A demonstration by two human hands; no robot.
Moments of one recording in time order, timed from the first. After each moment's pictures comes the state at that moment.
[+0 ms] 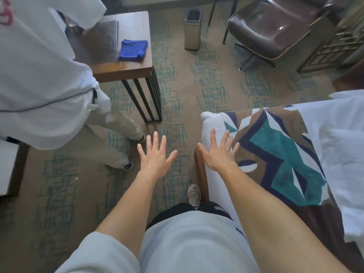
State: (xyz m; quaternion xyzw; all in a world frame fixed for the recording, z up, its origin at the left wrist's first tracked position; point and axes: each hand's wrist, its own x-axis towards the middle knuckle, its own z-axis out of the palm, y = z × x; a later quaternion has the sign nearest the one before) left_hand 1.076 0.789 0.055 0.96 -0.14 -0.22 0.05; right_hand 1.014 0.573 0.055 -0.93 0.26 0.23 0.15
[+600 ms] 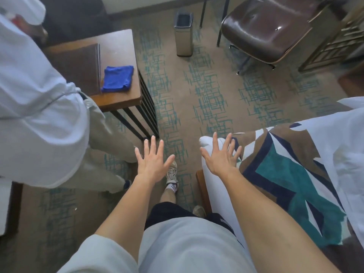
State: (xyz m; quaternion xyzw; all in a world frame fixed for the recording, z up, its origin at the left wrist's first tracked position) left_hand 1.259 0.713 0.047 0.95 -0.18 -0.24 0.00; right_hand 1.173 0.491 0.036 -0.91 0.30 0.23 0.15
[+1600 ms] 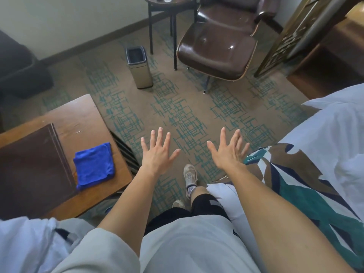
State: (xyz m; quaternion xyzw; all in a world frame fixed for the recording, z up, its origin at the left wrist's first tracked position) left_hand 1.601 0.562 0.059 0.89 -0.42 -0.19 -0.02; right_hand 1.433 0.389 0.068 -0.84 0.50 0.18 0.15
